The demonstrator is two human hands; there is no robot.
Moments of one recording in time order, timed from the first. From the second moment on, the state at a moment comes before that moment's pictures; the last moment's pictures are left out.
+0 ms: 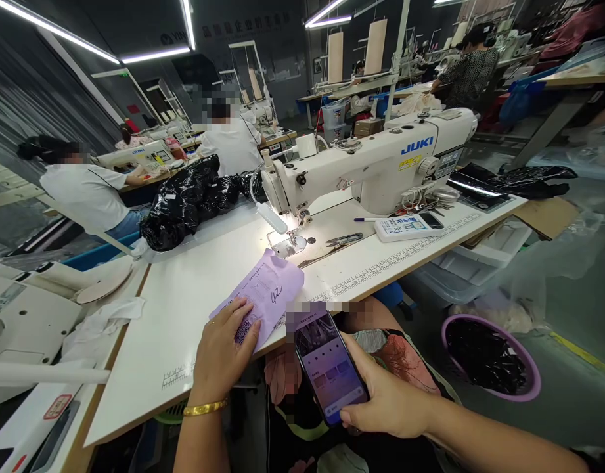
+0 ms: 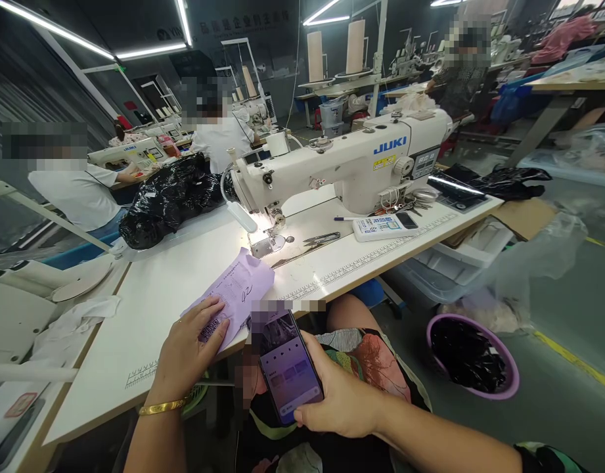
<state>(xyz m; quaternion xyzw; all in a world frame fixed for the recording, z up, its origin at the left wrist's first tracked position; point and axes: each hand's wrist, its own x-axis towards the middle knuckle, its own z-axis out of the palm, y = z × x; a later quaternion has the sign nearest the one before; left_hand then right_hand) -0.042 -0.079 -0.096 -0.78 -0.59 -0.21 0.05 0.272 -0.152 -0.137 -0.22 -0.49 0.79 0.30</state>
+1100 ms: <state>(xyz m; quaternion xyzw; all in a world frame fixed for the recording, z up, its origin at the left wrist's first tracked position) -0.043 -0.078 -0.096 -0.78 -0.58 -0.21 0.05 0.262 -0.154 -0.135 -0.25 -0.33 0.83 0.37</state>
